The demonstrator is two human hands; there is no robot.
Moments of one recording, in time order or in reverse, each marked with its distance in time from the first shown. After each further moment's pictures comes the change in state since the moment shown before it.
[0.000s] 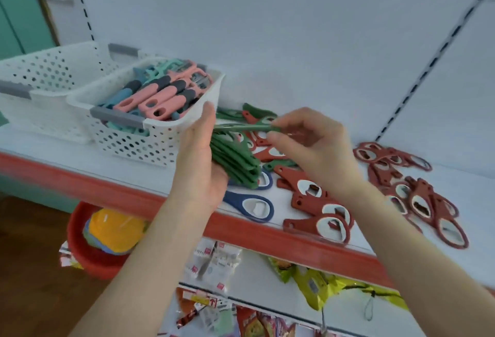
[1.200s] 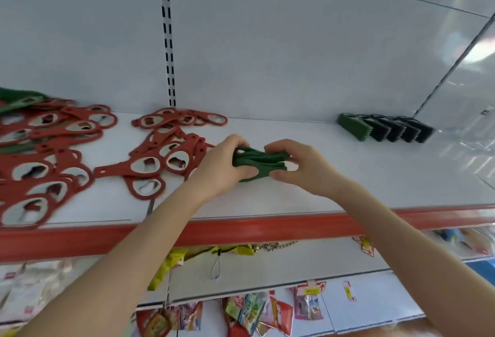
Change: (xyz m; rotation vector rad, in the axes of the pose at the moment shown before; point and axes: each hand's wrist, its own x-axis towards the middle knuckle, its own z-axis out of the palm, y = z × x) left_hand -0.083 -0.275 0.245 1.240 -0.722 0.166; right_hand -0.187 0.109 -0.346 -0.445 -0.106 0.433
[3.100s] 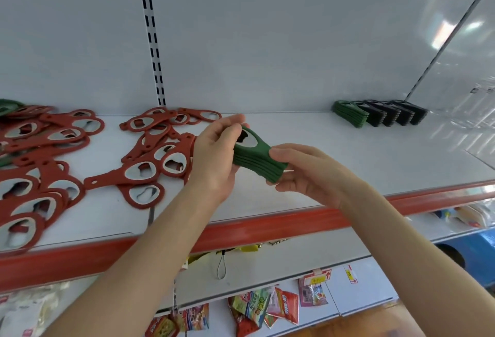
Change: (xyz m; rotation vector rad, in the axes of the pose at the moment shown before) left_hand 0.003 0.020 0.002 -1.072 0.258 -0.255; right_hand -0.015 -0.029 0.006 0.876 -0.090 0.422
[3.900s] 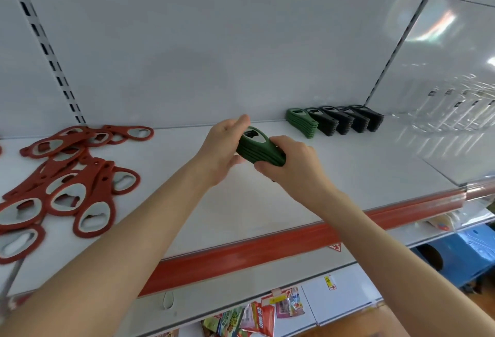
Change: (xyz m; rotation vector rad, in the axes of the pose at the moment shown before) left_hand 0.066 -0.053 0.121 0.394 -0.220 -0.163; right_hand 0.002 -0.005 -0.111 -0.909 0.449 -0.312
